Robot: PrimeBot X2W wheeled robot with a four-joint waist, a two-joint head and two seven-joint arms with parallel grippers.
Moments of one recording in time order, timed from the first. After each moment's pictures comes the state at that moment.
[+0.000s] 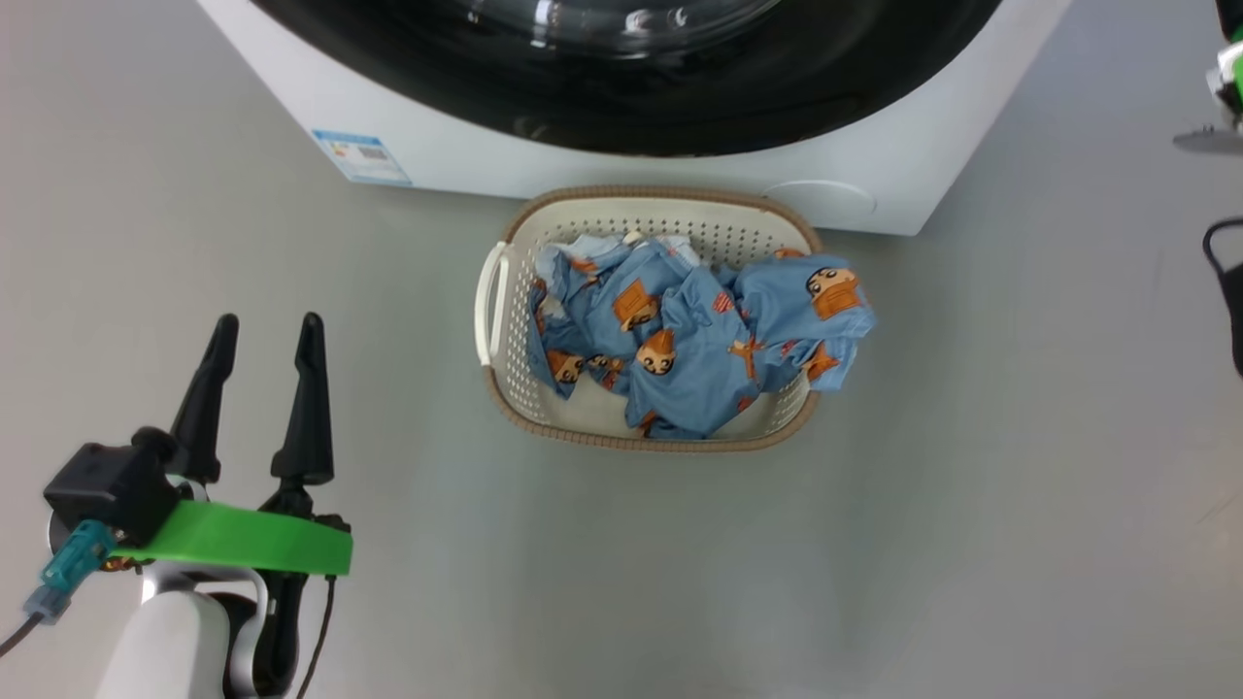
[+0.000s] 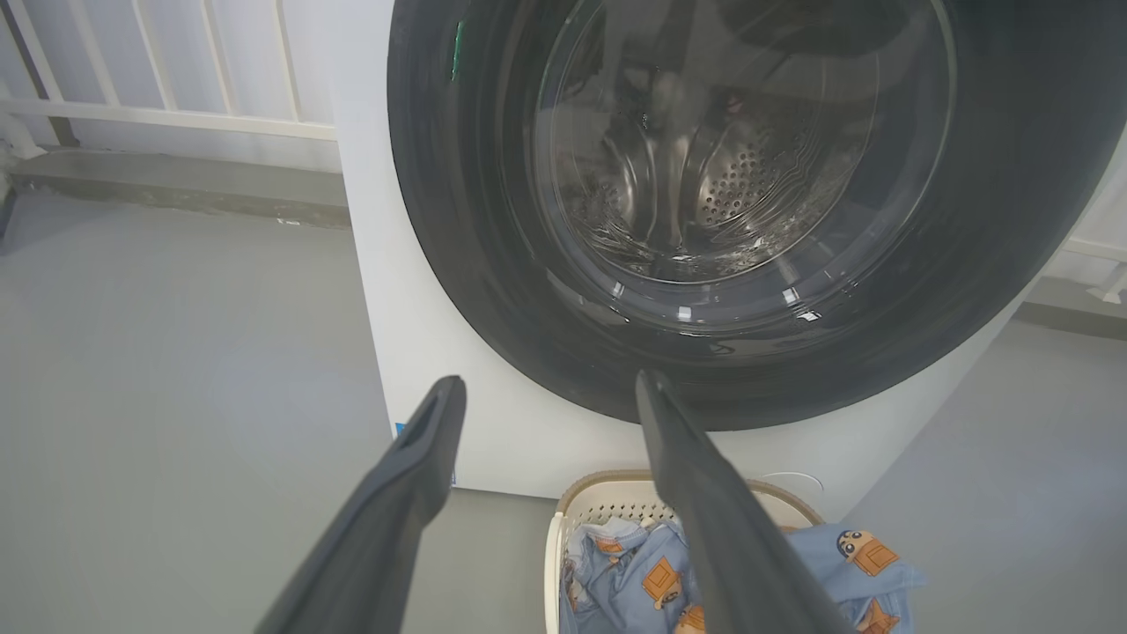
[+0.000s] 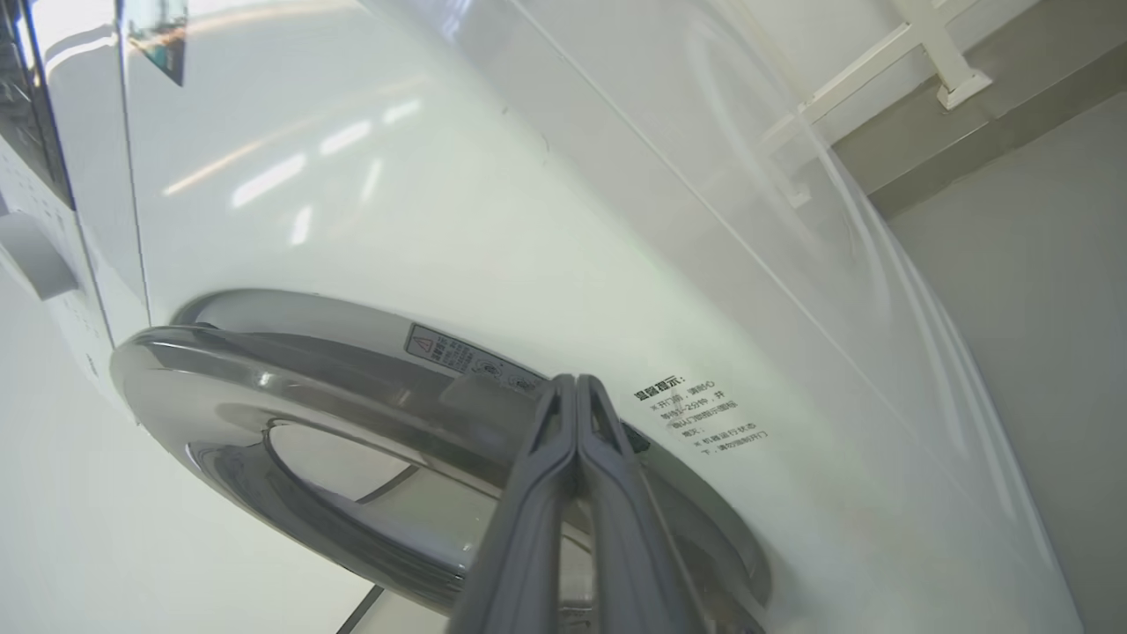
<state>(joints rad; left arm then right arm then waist) -0.29 0.13 -0.11 0.13 -0.39 -0.13 -0.26 -0.99 -0.37 0.02 0.54 1.14 0.13 0.14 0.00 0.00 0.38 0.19</state>
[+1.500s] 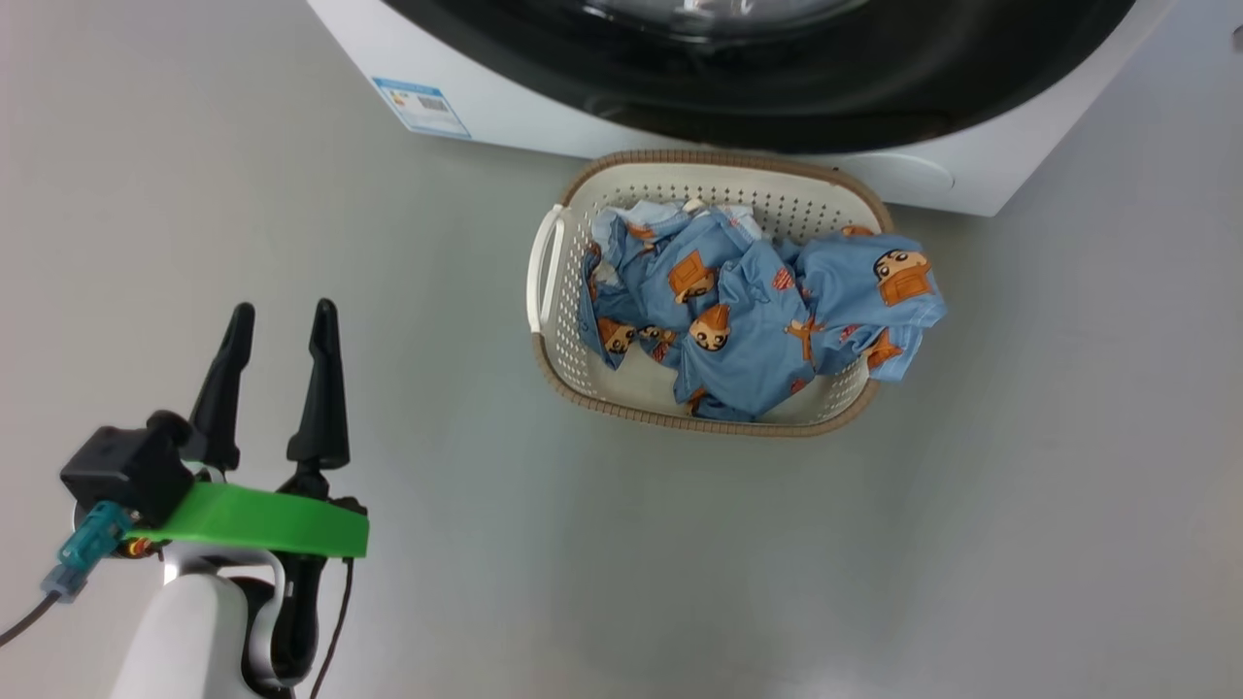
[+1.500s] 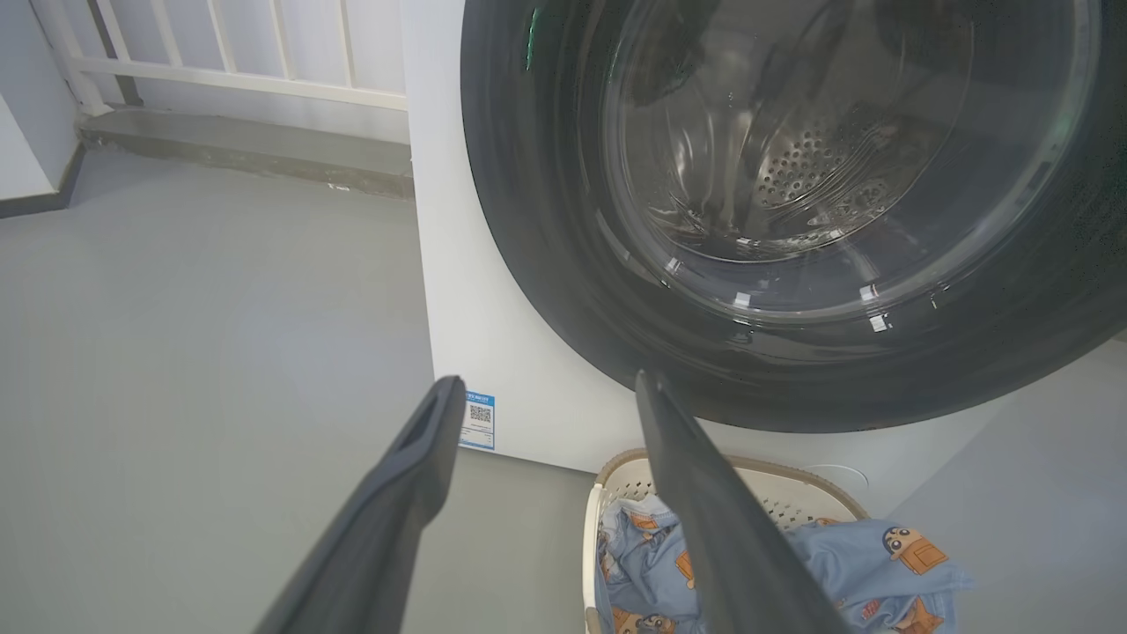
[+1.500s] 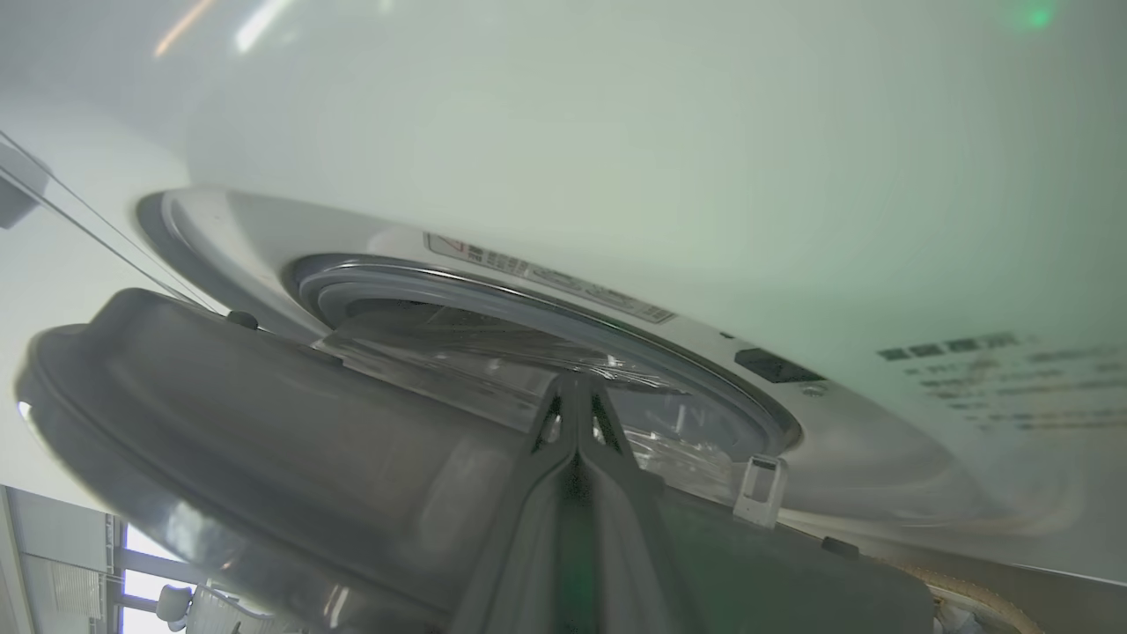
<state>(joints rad) -0.33 0.10 -0.11 0.17 -0.41 -0.13 -0.26 -1.26 -0.43 0.15 0.74 1.37 0.13 0.54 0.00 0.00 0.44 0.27</state>
